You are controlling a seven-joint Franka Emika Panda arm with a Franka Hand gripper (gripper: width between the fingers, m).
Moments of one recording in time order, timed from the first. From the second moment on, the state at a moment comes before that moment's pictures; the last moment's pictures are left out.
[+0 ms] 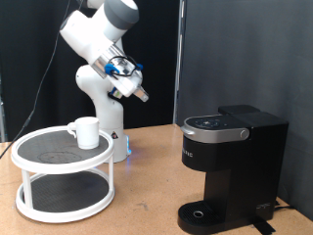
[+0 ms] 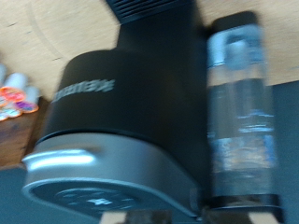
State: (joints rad) arm -0.22 -0.58 -0.15 -2.65 0.83 2.02 2.02
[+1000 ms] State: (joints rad) arm -0.34 -0.69 -0.34 -2.65 0.56 1.64 1.98
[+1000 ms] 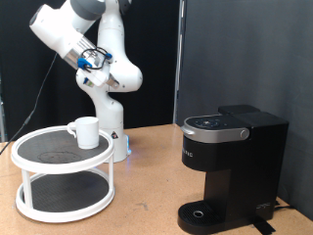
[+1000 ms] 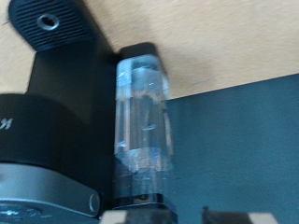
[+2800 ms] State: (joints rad) arm -0.43 -0.60 -0.60 -2.52 0.43 1.60 1.84
